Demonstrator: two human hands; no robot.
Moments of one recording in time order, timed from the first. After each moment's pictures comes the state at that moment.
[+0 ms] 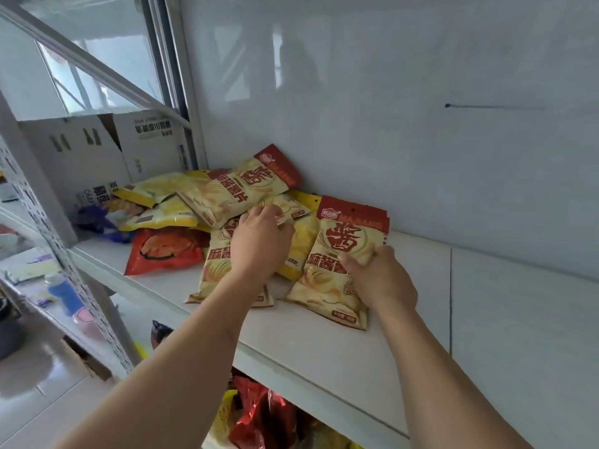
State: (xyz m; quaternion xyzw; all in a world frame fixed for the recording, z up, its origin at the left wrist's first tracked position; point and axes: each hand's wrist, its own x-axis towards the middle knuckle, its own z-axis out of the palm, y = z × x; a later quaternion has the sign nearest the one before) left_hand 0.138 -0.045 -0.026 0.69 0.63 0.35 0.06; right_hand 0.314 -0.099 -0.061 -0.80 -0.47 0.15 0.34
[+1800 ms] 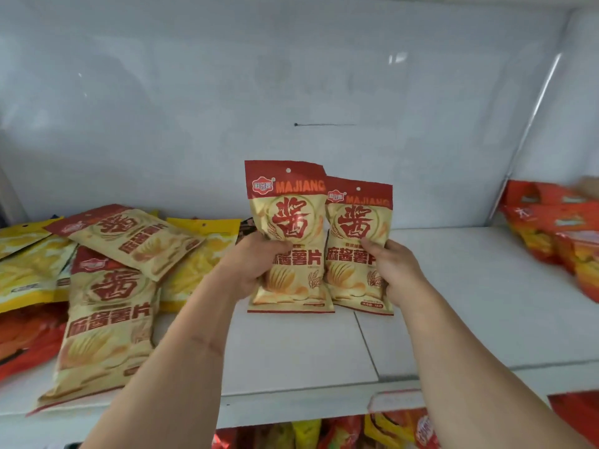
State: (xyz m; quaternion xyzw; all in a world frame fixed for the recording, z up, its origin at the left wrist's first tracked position) left_hand 0.221 -0.058 -0.007 0.65 0.32 0.23 0.66; right_hand 0.410 -0.197 -0.039 -0.67 -0.19 0.23 0.68
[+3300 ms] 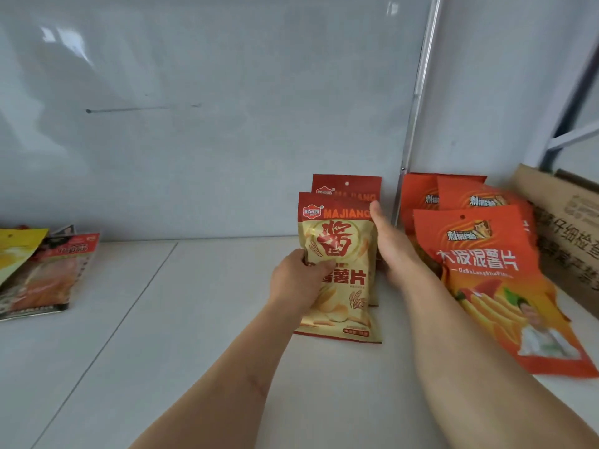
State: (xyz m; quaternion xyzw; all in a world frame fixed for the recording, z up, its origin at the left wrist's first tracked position) left_hand 0.614 -0.254 -0.067 0.69 0.43 0.28 0.51; right_hand 0.770 -0.320 -0.040 -0.73 -0.20 0.29 0.59
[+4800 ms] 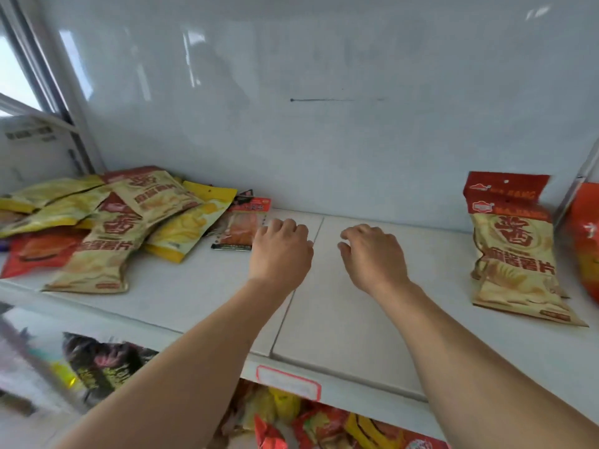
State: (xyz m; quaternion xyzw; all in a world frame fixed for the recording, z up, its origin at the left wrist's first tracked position) left_hand 0.343 -0.172 -0.048 0.84 0.49 0.20 -0.12; right_hand 0.500 -0.228 -0.054 -0.75 -0.62 -0.14 0.17
